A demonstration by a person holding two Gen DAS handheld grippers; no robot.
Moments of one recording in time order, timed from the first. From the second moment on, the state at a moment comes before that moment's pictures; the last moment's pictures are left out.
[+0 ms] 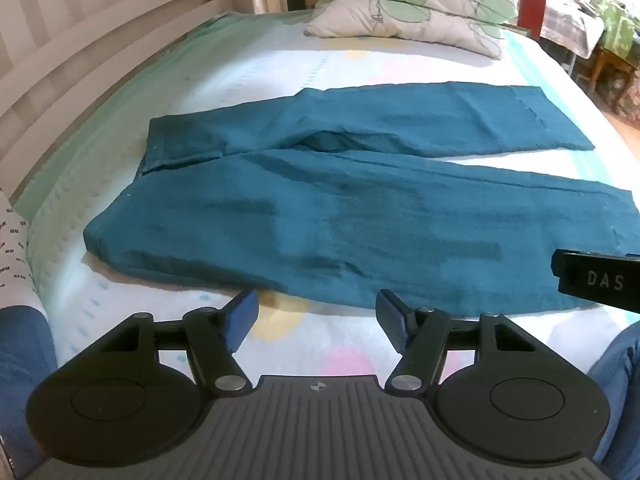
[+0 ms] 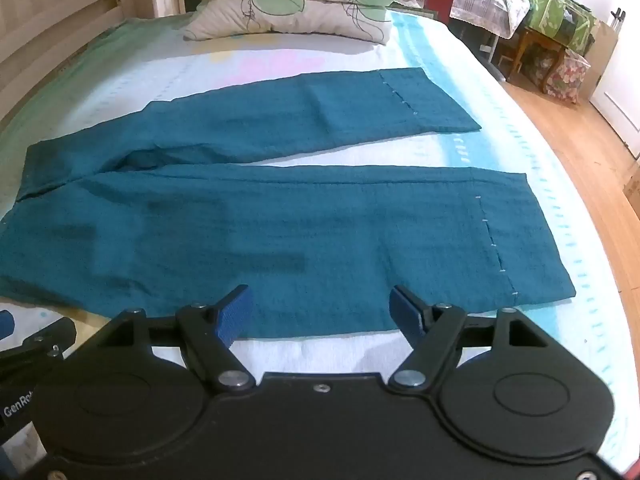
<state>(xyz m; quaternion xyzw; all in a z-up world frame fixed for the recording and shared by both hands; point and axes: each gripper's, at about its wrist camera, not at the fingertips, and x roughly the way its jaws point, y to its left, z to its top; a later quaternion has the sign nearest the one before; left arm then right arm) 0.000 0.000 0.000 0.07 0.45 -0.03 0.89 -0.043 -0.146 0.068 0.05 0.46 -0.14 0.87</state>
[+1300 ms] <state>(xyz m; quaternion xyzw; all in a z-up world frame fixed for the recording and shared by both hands) 0.003 -0.003 -0.012 0.07 0.48 -0.04 0.87 -0.042 -0.143 0.057 0.06 0.48 -0.12 0.87</state>
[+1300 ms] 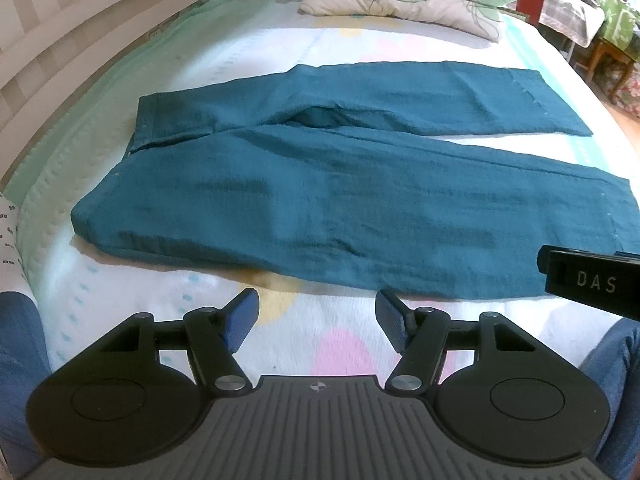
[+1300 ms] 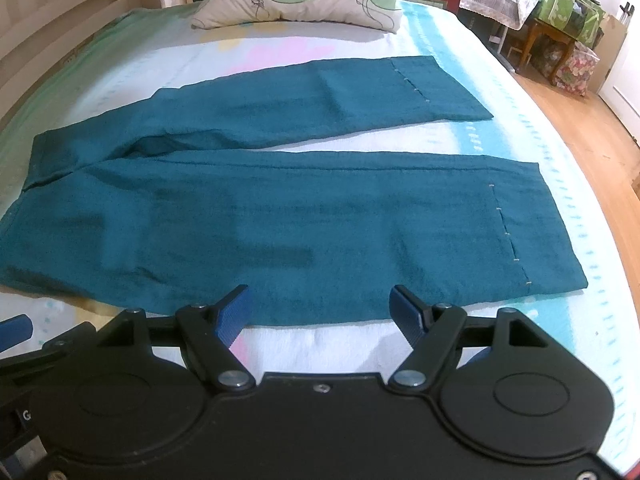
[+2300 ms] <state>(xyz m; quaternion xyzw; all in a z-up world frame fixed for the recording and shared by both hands) 0.002 -0.002 -0.014 0.07 0.48 -0.04 0.87 -0.039 -0.140 0.058 0.05 0.48 -0.12 0.87</state>
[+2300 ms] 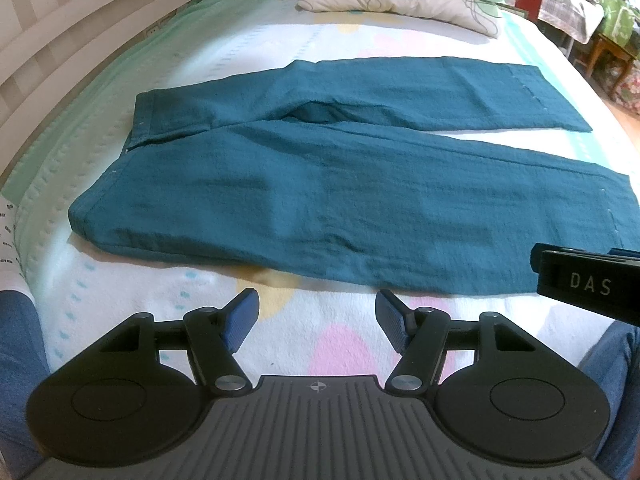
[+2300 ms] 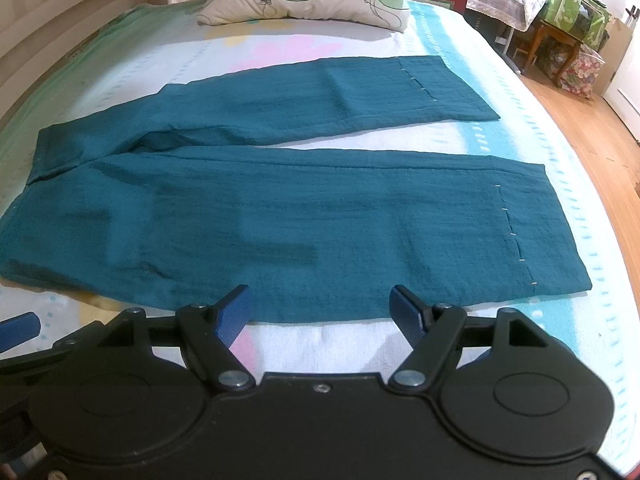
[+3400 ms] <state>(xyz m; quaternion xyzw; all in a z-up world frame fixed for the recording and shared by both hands) 0.010 -0.003 -0.018 0.06 0.49 -0.05 0.87 -0.037 -0.137 0.053 0.05 0.48 -0.12 0.87</state>
